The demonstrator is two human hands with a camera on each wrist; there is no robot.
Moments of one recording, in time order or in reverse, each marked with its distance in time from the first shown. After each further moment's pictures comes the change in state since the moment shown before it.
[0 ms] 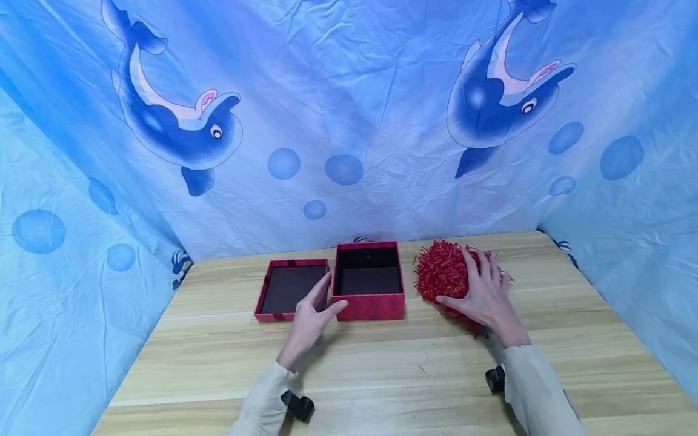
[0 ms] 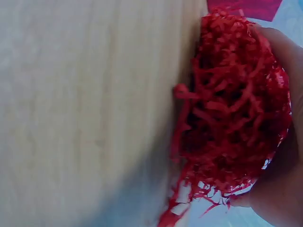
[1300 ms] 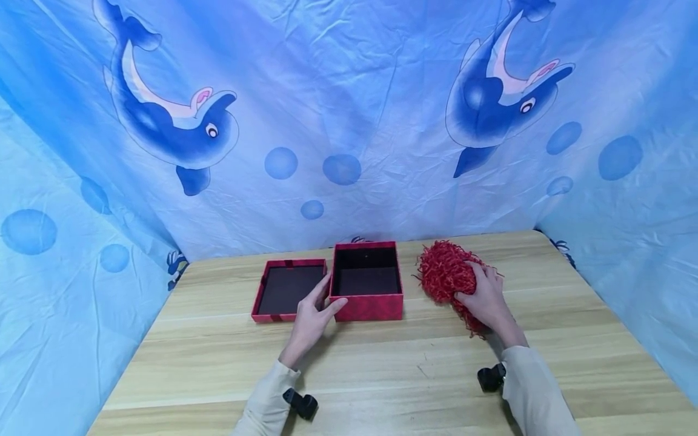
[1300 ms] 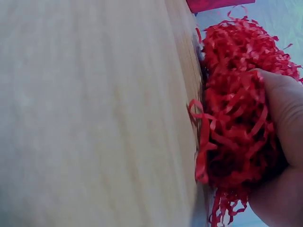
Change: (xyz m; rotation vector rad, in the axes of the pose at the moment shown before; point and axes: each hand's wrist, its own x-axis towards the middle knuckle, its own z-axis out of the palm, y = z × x) left_hand 0.008 -0.007 0.009 -0.091 -0.007 0.062; right_hand 0.001 0.019 0.010 0.207 -0.031 0.126
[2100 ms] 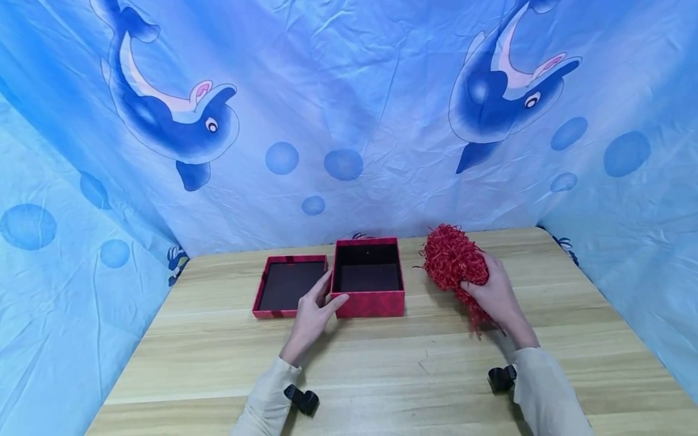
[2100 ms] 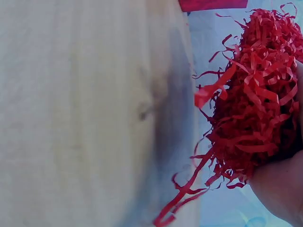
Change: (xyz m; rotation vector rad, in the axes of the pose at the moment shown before) left_hand 0.001 -0.002 -0.001 0.008 -0.012 -0.017; right_hand -0.007 -0.015 -0.023 0.282 0.059 -0.117
